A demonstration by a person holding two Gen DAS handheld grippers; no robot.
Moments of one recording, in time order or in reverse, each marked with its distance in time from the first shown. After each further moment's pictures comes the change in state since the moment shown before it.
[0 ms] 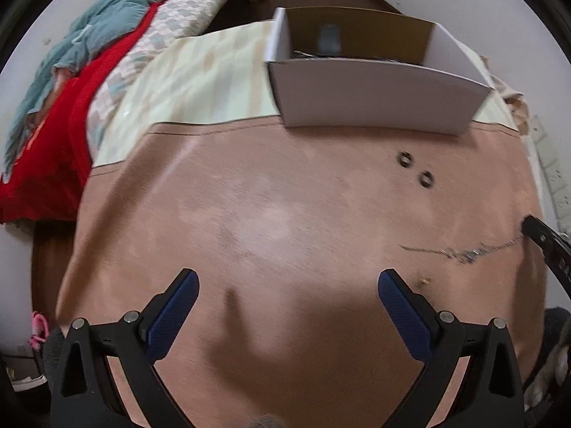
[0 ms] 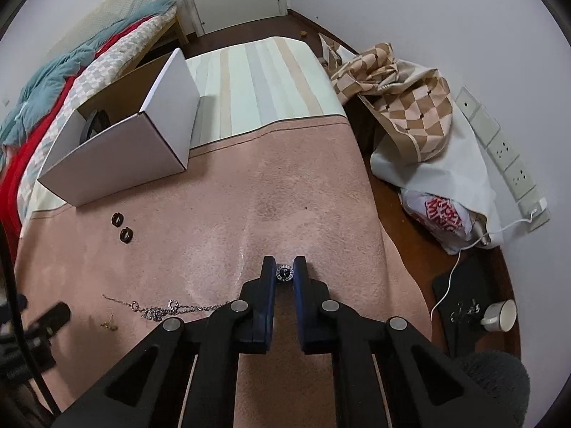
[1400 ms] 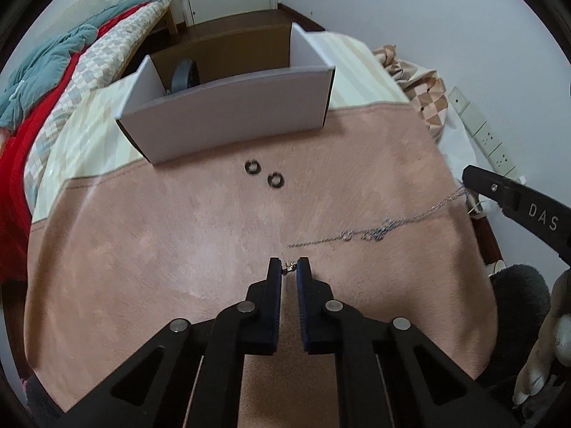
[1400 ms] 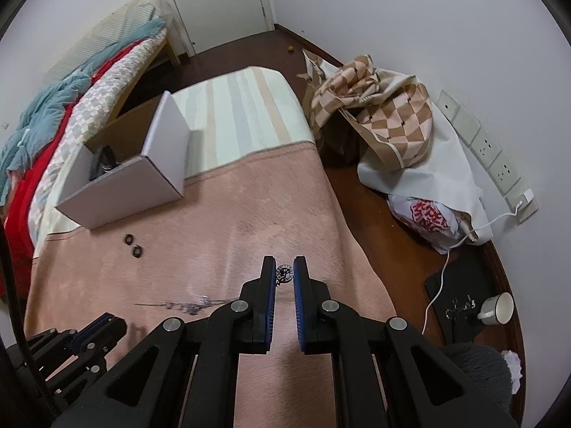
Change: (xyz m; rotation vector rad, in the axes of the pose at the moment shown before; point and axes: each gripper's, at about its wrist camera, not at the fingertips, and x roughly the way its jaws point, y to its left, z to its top) left arm -0.029 -0.067 -0.005 0.202 -0.108 -0.213; right arm -0.044 -0.023 0.005 0.052 -0.064 0.016
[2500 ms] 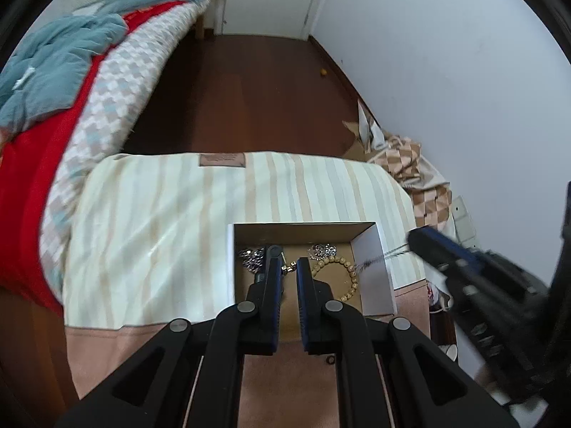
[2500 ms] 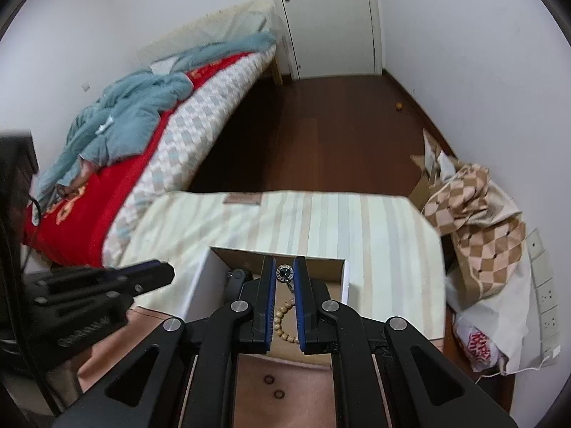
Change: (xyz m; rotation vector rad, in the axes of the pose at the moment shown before) left arm -0.039 0.132 0.180 -0.206 -0.053 -0.129; right arm -0.008 0.169 0.164 -0.290 -0.084 0.245
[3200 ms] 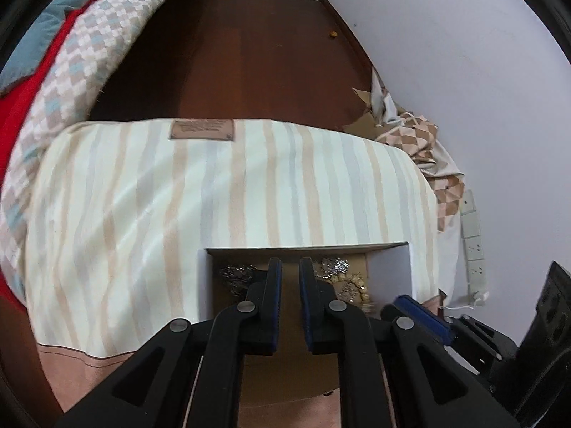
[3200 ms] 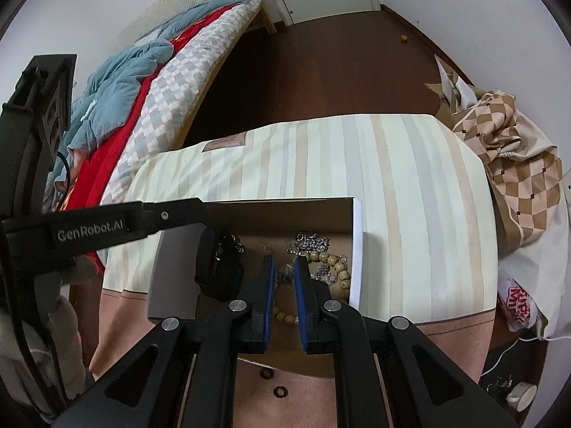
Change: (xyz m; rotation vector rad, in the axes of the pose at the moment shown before) left arm 0.076 0.011 0.032 -0.077 0.163 -0.017; right arm 0.078 -0.036 -0.028 0.118 0.204 0.095
